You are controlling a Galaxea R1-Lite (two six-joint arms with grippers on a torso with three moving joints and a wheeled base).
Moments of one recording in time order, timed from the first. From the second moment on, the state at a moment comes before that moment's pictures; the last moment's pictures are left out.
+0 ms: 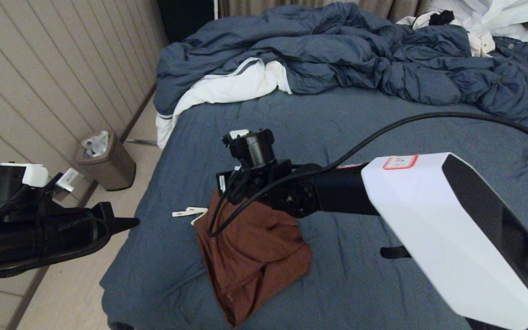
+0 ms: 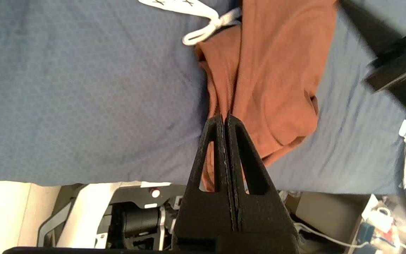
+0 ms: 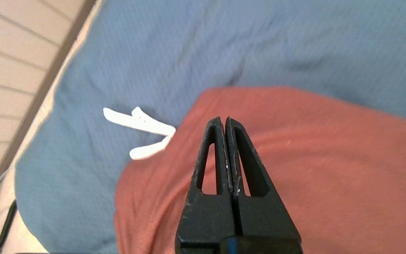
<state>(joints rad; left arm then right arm) -0.08 1.53 -0.63 -0.33 -0.42 -0.52 0.76 2.36 -1.96 -0.07 -0.22 0.19</state>
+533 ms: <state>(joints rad) -0.07 1.36 -0.64 -0.31 -0.34 -0.49 0.70 2.05 -1.64 -0.06 -0.28 0.18</state>
